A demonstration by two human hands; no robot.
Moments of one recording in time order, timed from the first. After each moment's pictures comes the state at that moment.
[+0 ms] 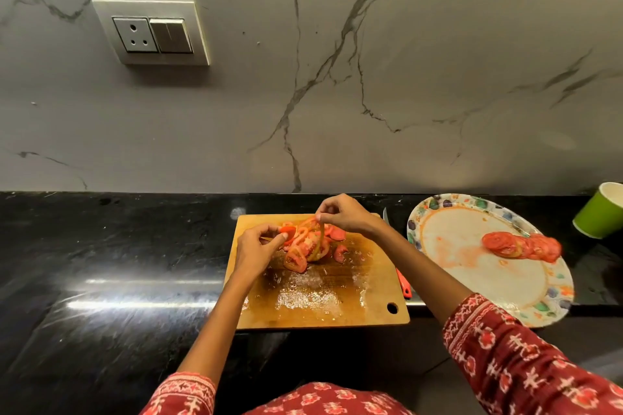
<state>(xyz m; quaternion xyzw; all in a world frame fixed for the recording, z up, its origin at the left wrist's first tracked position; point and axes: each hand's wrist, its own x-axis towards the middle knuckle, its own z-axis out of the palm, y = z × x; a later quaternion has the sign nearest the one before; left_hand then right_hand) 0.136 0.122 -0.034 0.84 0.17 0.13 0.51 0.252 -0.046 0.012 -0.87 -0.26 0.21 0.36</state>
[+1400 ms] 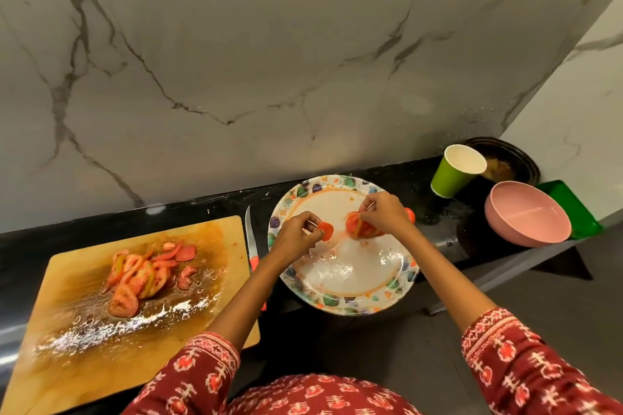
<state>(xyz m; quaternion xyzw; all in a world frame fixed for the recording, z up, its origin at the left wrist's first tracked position) 0.284 -0.172 -0.050 0.83 -0.01 -0.13 0.55 0.328 -0.366 -0.011 -0.96 0.05 0.11 0.26</state>
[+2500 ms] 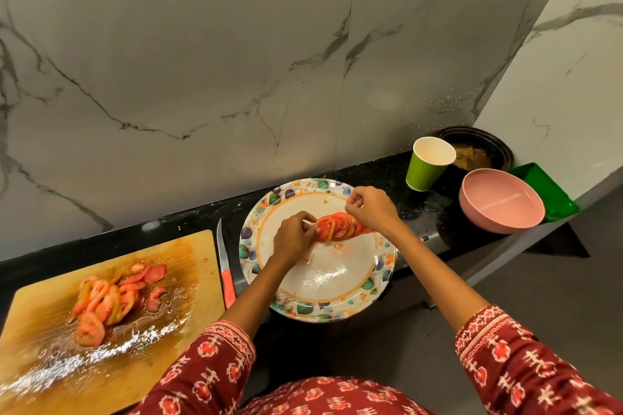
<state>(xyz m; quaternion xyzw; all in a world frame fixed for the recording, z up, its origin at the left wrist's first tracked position) 0.313 -0.229 -0.071 0.91 0.00 -0.06 0.41 0.332 -0.403 -0.016 -0.95 0.03 0.05 0.29</state>
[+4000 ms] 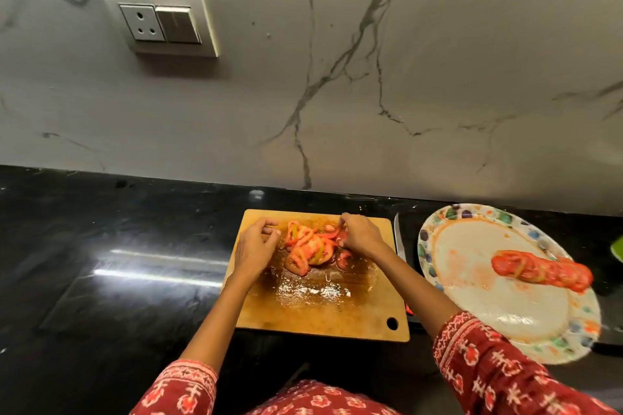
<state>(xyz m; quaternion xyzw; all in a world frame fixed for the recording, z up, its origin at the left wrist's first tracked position) 0.150 0.130 -0.053 0.85 0.24 0.13 0.44 0.272 -0.055 -0.040 -0.95 -0.23 0.16 0.15</state>
